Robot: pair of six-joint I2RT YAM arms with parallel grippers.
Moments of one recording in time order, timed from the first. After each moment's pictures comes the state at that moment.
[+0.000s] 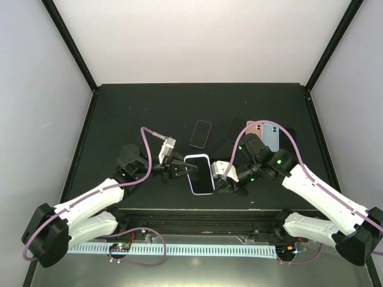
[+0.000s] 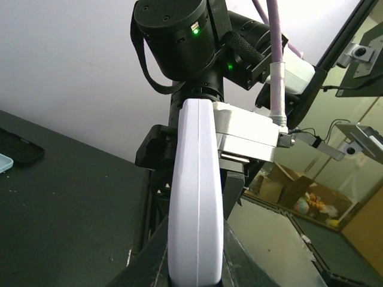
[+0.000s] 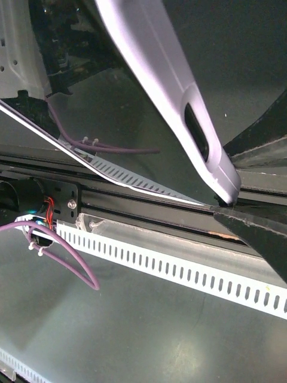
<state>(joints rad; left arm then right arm) -0.64 0.99 0.47 0.71 0.98 -0.64 0.76 1.06 0.98 -0.93 -0.78 -0.69</state>
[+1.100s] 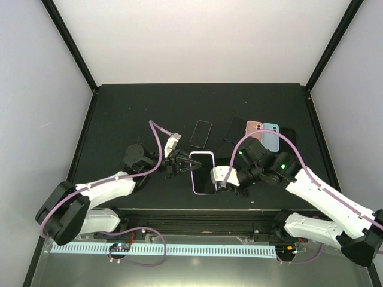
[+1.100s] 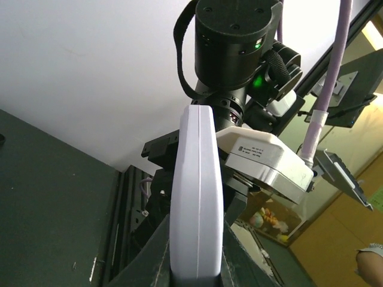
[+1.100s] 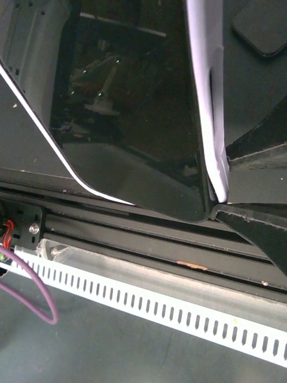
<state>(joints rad) -0.64 1.23 0.46 1.10 1.03 -0.94 0.83 1.01 1.00 -0.97 -0.58 -0.73</state>
